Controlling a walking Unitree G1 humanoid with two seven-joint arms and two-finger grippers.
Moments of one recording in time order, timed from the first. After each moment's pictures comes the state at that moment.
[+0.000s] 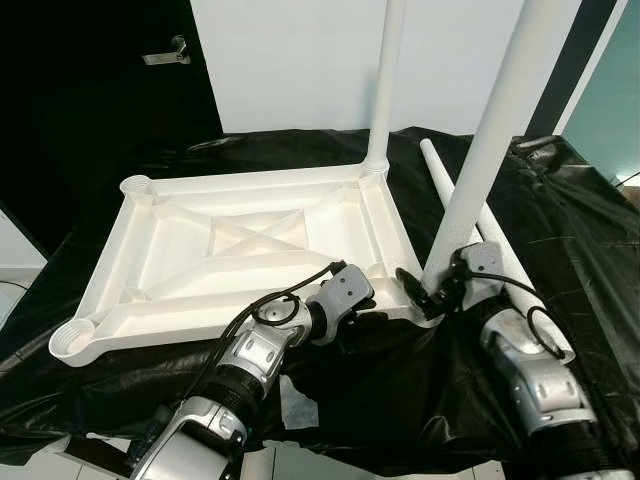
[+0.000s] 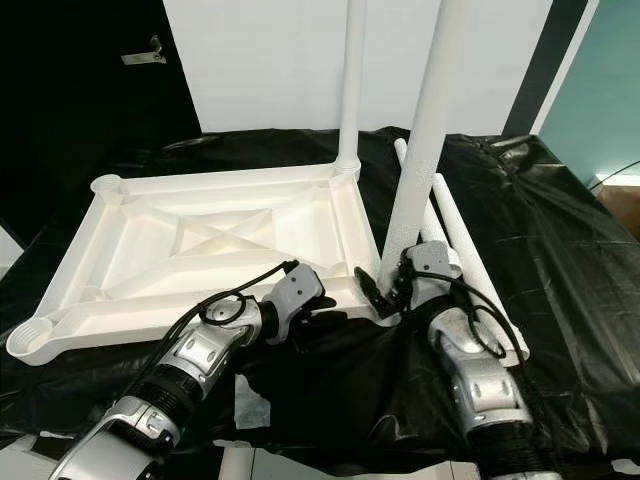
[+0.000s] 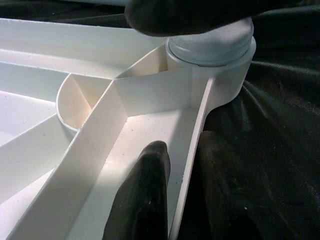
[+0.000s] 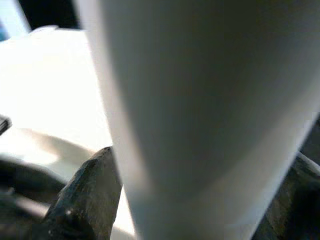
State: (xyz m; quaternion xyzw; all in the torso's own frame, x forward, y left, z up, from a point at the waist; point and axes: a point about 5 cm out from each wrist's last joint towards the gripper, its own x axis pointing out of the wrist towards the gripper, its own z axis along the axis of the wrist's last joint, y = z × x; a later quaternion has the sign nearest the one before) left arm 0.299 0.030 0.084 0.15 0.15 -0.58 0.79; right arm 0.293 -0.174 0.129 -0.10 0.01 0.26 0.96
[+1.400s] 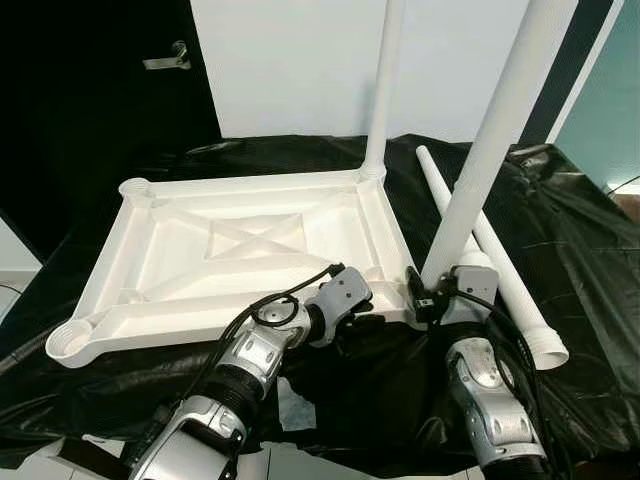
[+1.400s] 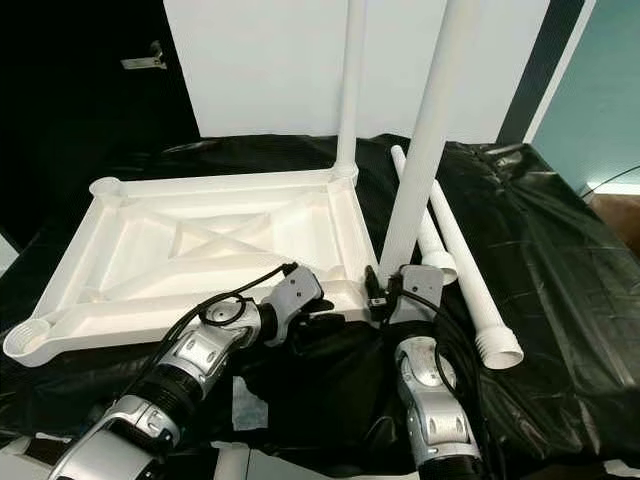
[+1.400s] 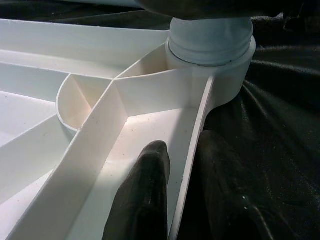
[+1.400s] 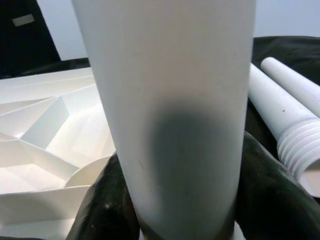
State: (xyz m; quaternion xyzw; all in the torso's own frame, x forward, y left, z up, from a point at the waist) left arm 0.300 0.036 0.080 0.16 0.16 -0.57 0.79; right arm 0.277 -0.141 0.103 -0.02 -0.02 0.03 1.00
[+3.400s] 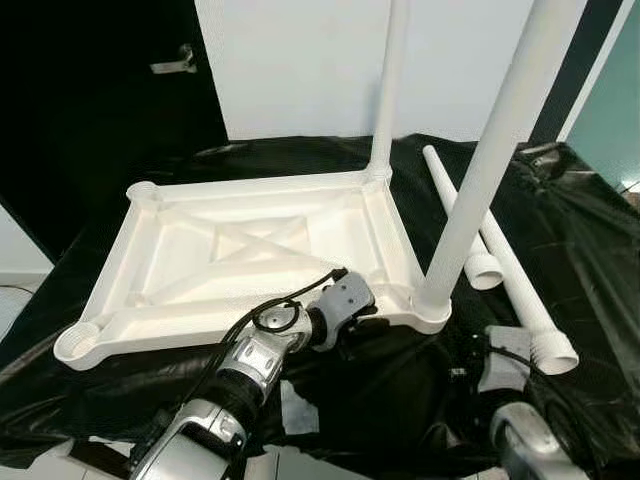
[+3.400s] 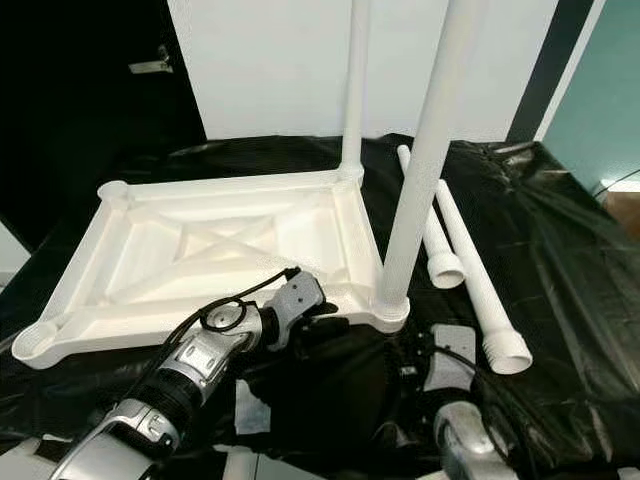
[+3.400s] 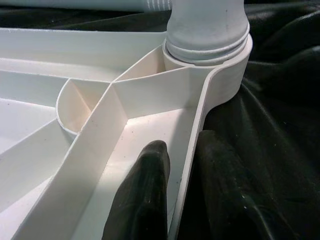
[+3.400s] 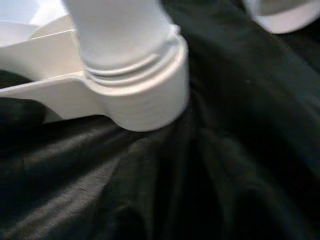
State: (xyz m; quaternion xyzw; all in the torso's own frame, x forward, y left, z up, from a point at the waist) left arm 0.296 0.039 0.078 0.16 0.13 -0.58 0.79; right arm 0.214 -0.168 0.082 0.00 0.14 0.06 0.99
